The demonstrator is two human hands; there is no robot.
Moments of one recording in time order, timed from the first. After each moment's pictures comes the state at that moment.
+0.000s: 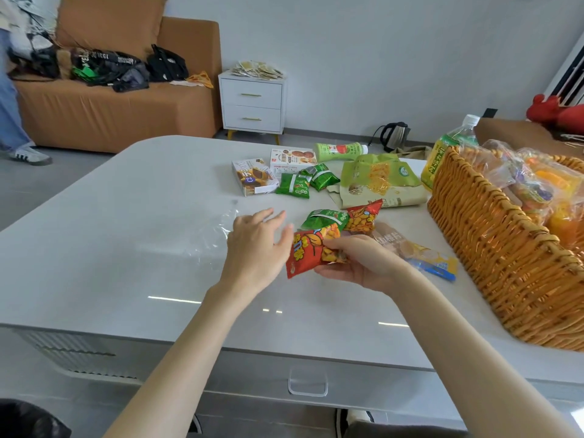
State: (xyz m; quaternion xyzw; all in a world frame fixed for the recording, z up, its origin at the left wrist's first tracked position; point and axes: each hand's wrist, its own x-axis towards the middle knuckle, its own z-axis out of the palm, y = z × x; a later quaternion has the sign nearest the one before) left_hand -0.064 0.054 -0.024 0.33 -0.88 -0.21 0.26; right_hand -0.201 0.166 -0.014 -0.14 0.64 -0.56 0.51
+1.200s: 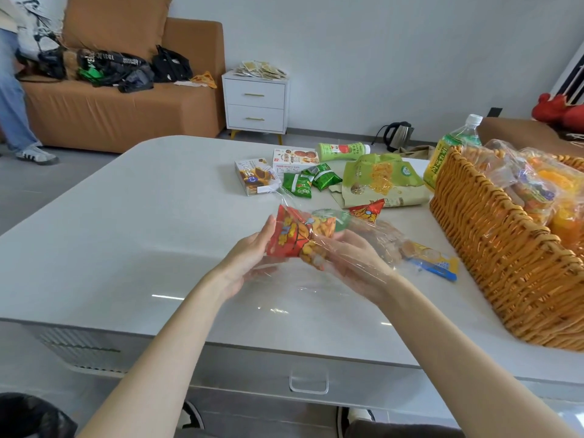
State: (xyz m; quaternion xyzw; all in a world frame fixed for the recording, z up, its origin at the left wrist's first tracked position) left_hand -0.060 0.028 -0.049 0.34 -0.65 -0.66 0.12; right_hand -0.198 0.162 -0.045 -0.23 0.53 -0.68 0.45
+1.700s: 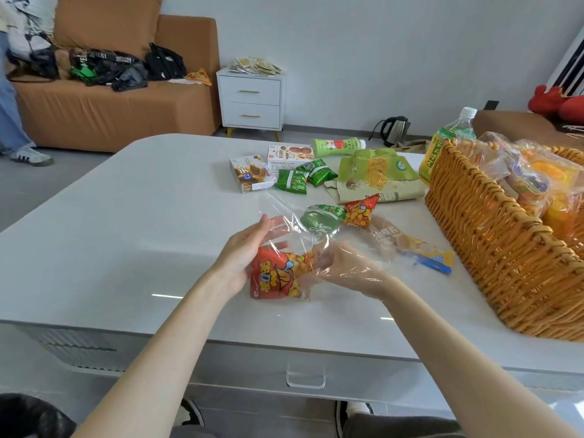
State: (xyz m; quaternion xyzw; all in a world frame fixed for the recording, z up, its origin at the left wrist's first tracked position) left_hand -0.061 0.035 -0.049 0.30 -0.56 -0.74 0.21; right_hand -0.201 0.176 -0.047 -0.45 0.71 -0.41 0.34
